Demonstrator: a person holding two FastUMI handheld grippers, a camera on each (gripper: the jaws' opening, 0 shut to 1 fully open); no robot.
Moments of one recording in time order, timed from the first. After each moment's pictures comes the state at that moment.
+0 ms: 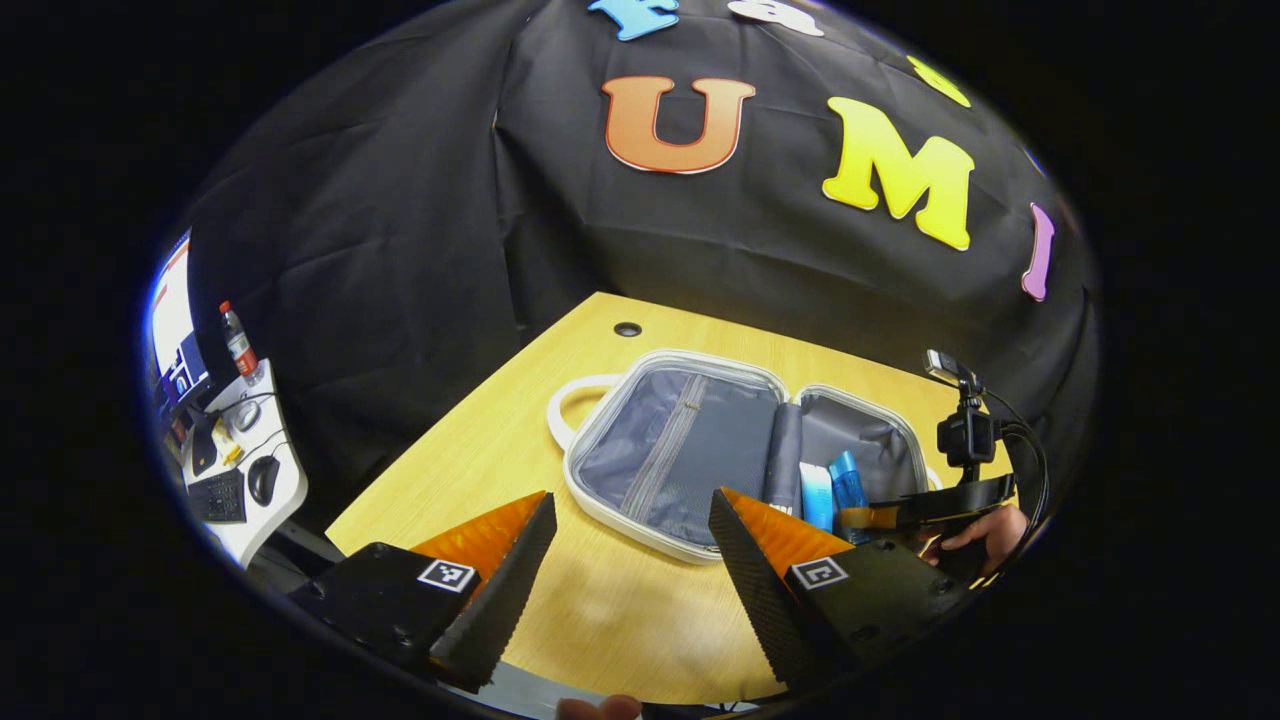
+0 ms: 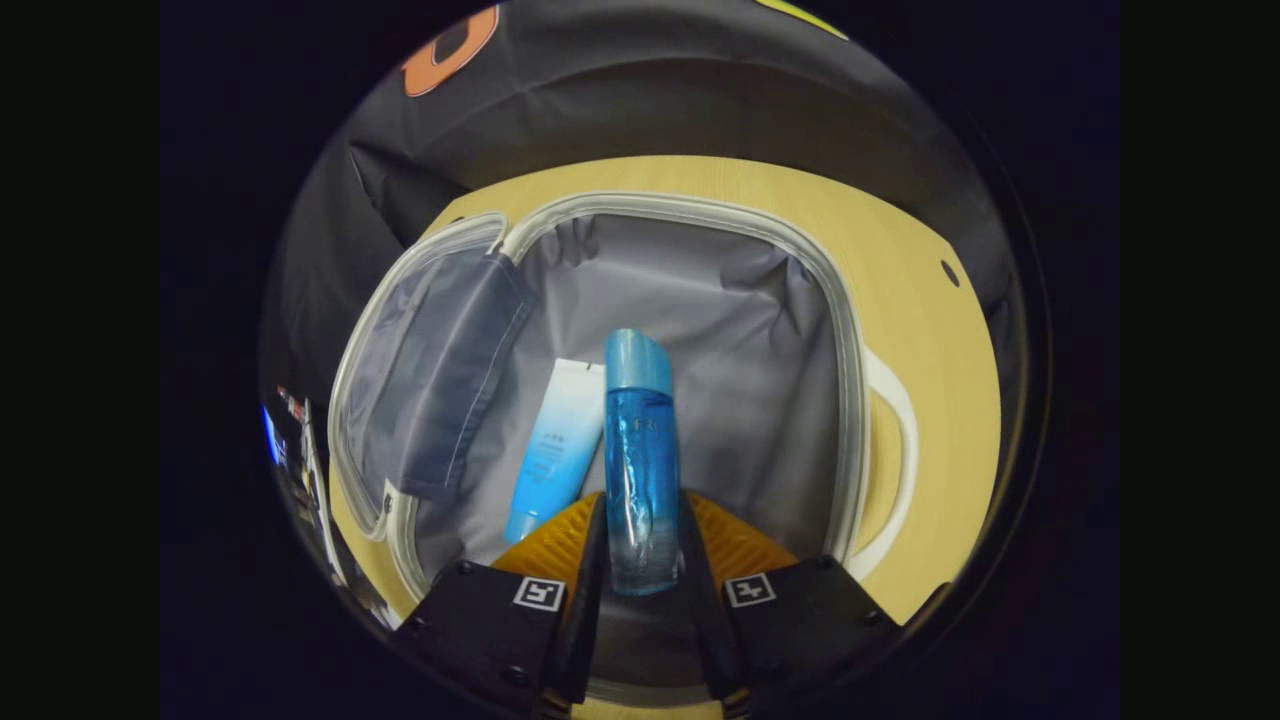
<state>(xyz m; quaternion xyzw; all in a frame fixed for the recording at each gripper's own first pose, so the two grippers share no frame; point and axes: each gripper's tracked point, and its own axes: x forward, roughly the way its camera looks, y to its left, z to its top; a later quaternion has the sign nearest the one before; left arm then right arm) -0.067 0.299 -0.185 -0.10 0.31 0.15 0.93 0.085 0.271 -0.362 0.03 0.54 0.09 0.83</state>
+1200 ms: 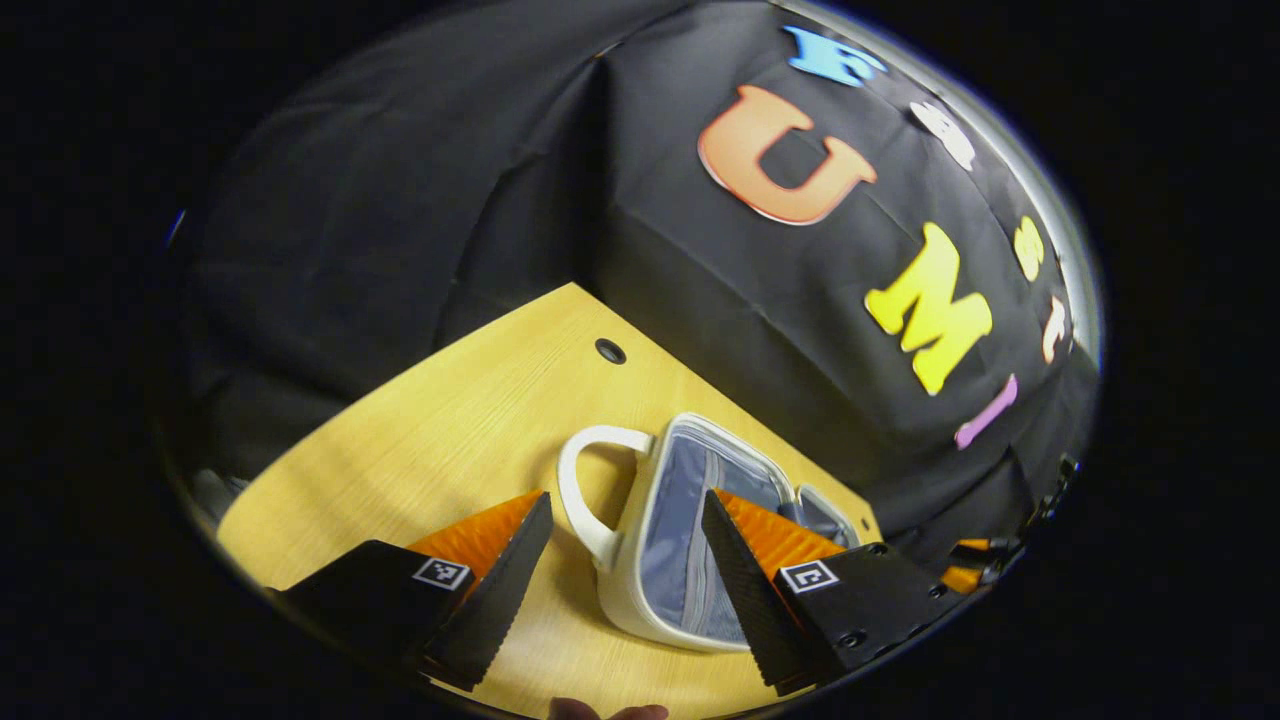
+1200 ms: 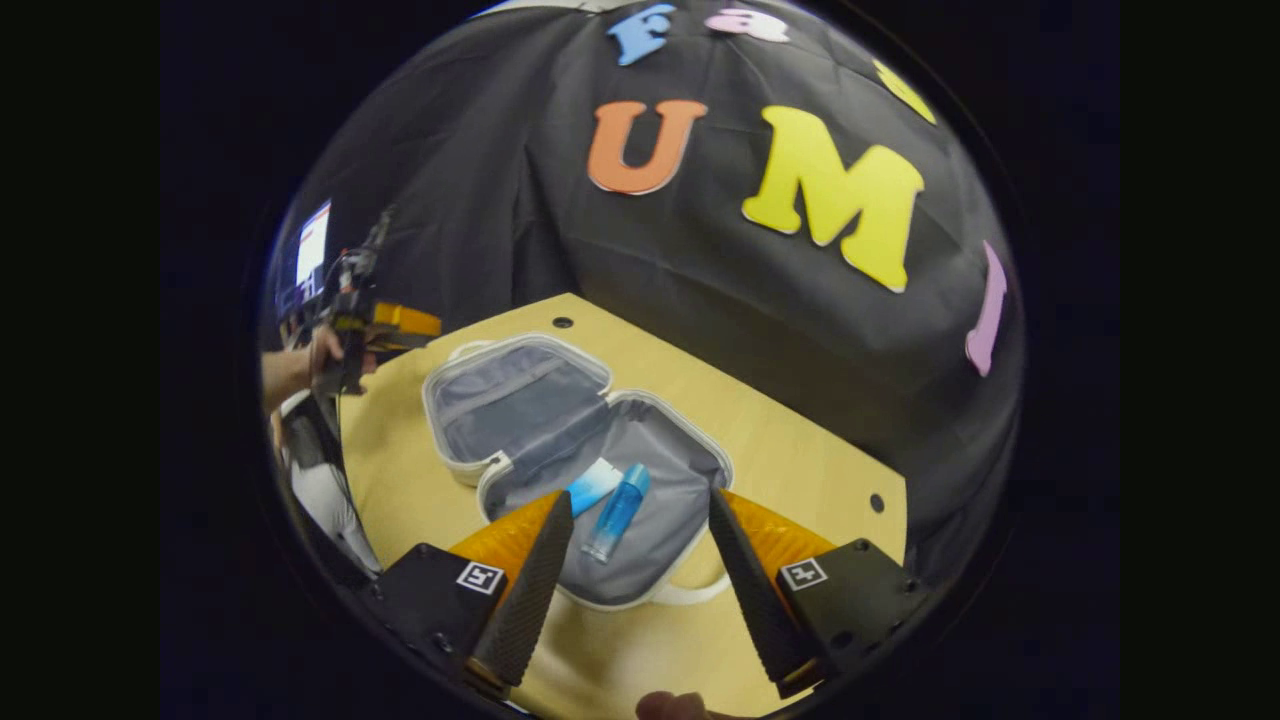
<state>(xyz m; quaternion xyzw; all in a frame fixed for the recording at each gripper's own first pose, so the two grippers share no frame) 0.044 0.422 -0.275 -0.39 0.25 0.01 0.89 0.036 0.238 -0.171 -0.17 0.28 0.24 0.91</state>
